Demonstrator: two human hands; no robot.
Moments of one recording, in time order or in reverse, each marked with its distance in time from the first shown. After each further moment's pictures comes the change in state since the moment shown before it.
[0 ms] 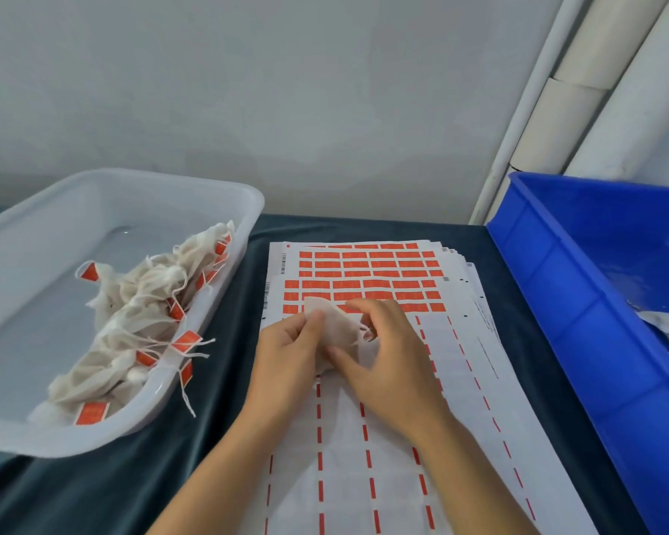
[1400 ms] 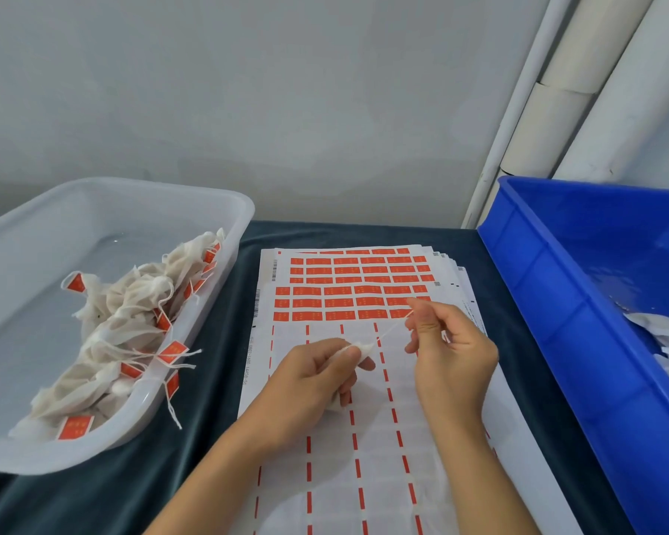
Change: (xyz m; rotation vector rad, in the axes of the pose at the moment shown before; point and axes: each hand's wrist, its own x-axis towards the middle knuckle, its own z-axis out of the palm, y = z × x) left_hand -0.005 -0.003 0.005 0.284 -0.426 0.073; right_hand -0.003 0.014 -0.032 0.388 0.613 0.244
